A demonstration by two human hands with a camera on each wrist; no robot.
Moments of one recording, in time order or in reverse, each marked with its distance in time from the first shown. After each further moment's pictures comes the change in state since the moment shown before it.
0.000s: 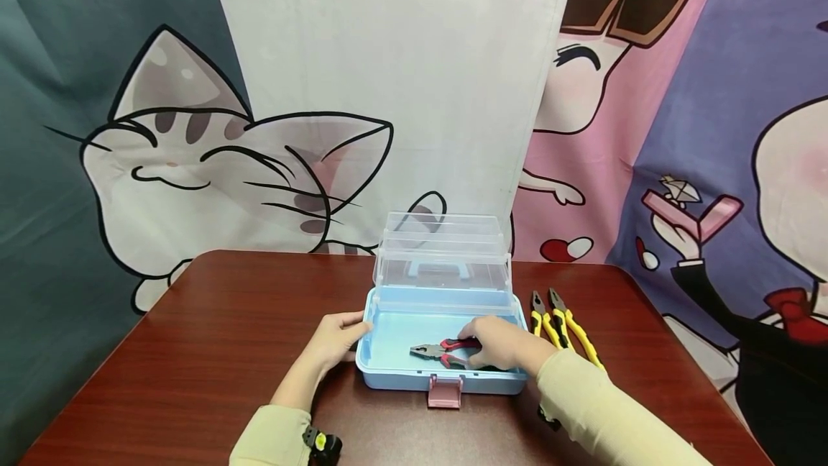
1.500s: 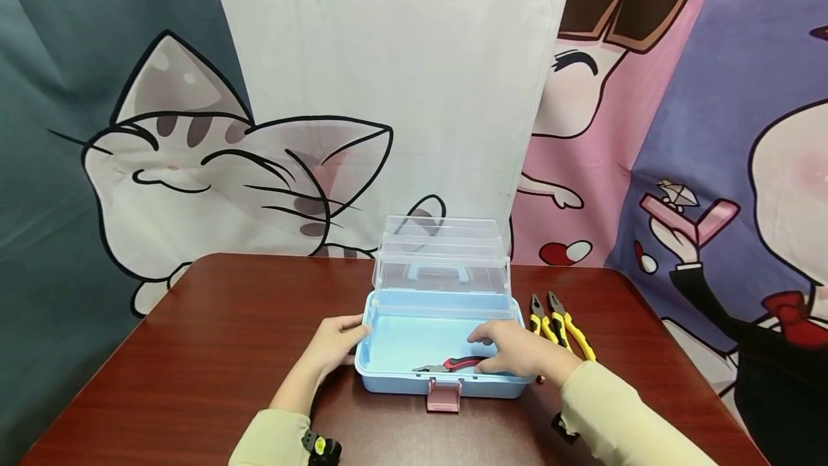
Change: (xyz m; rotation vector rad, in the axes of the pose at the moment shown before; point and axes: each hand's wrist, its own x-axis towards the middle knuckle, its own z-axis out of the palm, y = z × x) left_hand -0.001 -0.001 0.002 -0.008 0.006 0.005; right_hand -0.026 0.007 -0.013 0.136 0.050 -0.035
